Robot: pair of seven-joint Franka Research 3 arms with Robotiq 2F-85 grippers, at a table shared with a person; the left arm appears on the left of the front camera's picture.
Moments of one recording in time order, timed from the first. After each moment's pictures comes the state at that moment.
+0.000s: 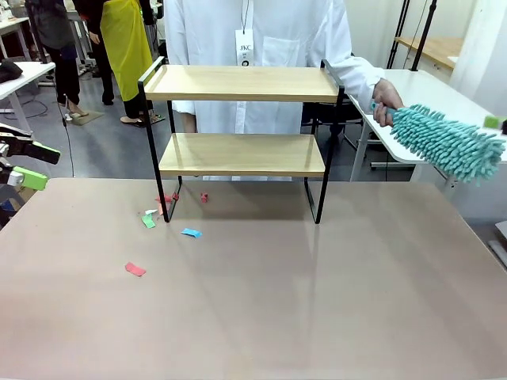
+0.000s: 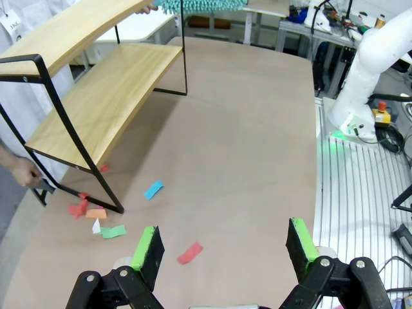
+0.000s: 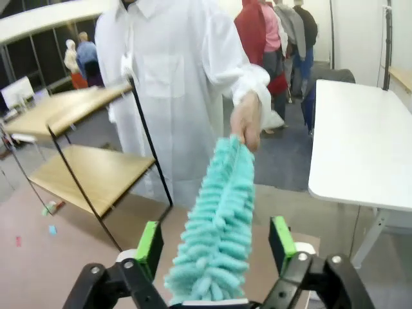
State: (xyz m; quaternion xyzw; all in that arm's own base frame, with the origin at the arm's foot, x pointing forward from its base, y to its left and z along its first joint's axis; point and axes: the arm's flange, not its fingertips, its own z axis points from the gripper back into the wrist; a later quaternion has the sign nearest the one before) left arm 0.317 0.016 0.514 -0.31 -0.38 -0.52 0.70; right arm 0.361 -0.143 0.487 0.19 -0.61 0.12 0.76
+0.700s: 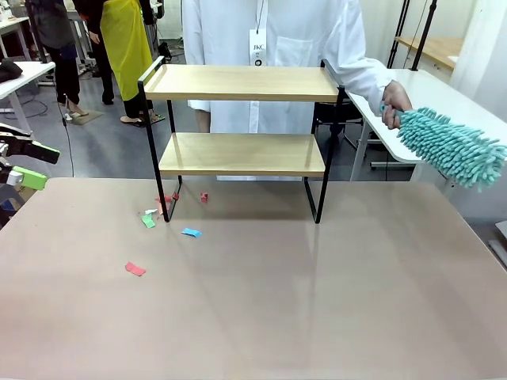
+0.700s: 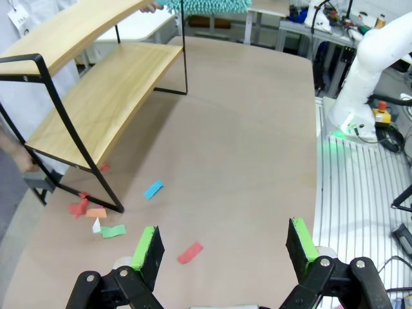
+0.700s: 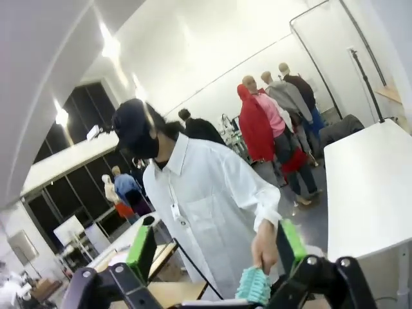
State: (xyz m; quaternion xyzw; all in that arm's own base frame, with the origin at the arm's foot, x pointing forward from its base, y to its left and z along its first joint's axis) left arm 0.317 0.016 0.515 -0.31 -0.38 -0.52 0.70; right arm 0.309 -0.272 0.633 0.34 -0.69 -0.06 0.64
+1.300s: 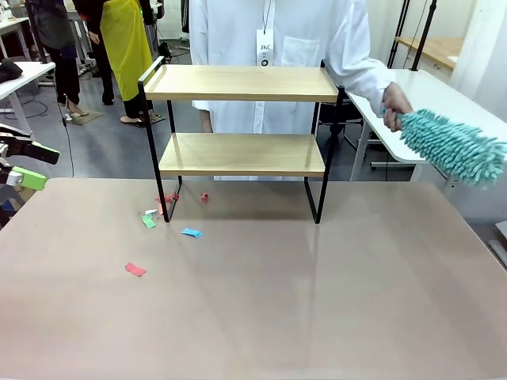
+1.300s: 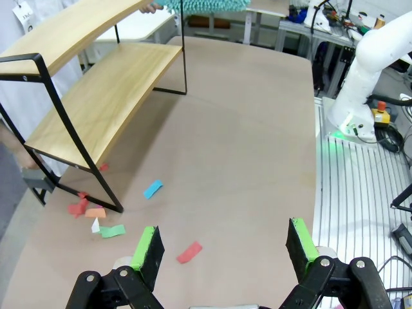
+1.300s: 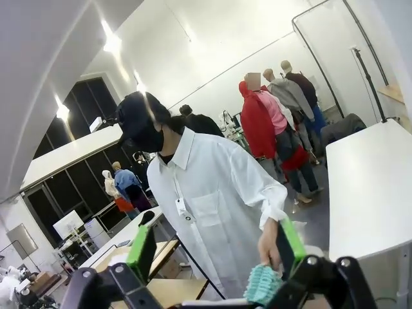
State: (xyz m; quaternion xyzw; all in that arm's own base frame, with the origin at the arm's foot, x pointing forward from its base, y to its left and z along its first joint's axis) left arm 0.317 0.016 0.515 -0.31 -0.37 -0.52 0.70; right arm 0.312 -0.260 0.639 0.33 -0.68 -0.04 0.65
